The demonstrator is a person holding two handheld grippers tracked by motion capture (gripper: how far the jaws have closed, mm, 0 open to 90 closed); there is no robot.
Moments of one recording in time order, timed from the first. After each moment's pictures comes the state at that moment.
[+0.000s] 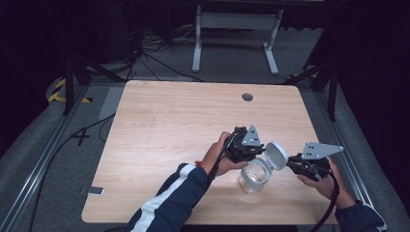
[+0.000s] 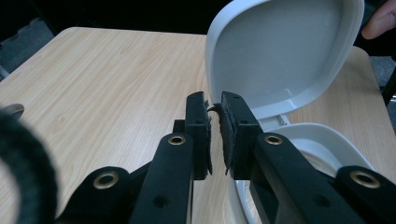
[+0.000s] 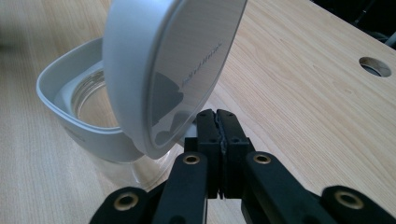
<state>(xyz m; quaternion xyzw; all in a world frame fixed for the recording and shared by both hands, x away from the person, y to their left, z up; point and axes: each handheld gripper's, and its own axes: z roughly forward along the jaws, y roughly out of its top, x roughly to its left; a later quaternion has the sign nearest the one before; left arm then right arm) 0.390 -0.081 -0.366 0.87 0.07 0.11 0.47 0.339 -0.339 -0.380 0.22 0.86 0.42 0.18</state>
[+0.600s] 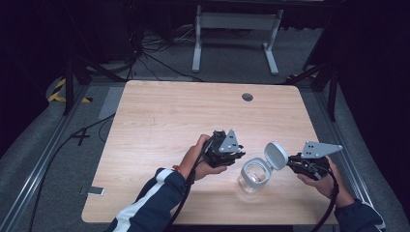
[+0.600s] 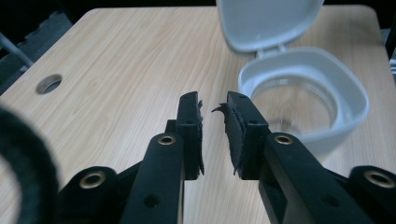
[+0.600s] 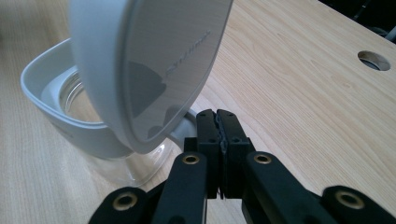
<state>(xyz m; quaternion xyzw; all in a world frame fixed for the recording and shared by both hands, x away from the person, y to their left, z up) 0.373 -0.014 -0.366 0.88 0.07 0.15 0.44 0.344 -0.341 -0.384 0.23 0.86 0.41 0.18</state>
